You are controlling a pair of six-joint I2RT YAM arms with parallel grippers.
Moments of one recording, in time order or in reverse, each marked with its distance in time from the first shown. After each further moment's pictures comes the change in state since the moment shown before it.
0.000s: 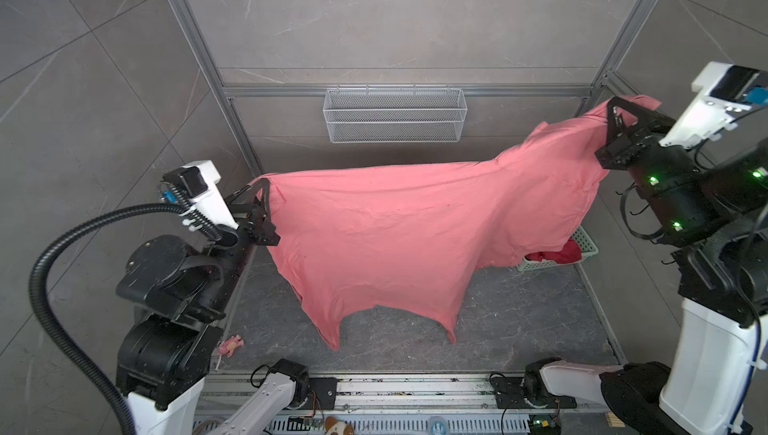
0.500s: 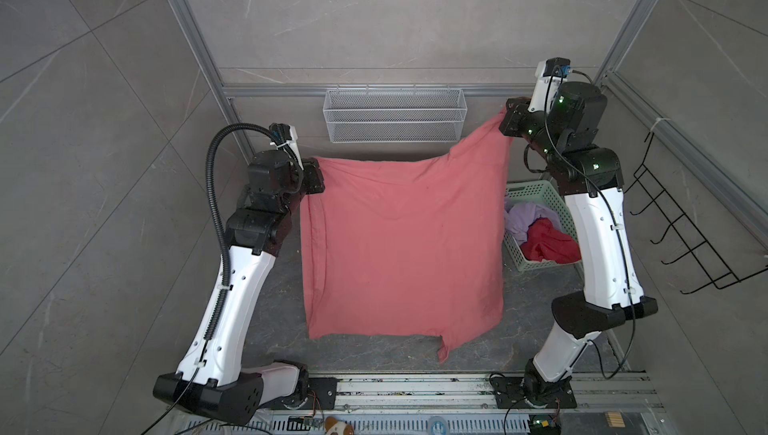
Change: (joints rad) left arm 0.162 0.454 0.057 0.087 0.078 -0.026; right arm 0.000 0.499 0.283 0.008 -0.021 0.008
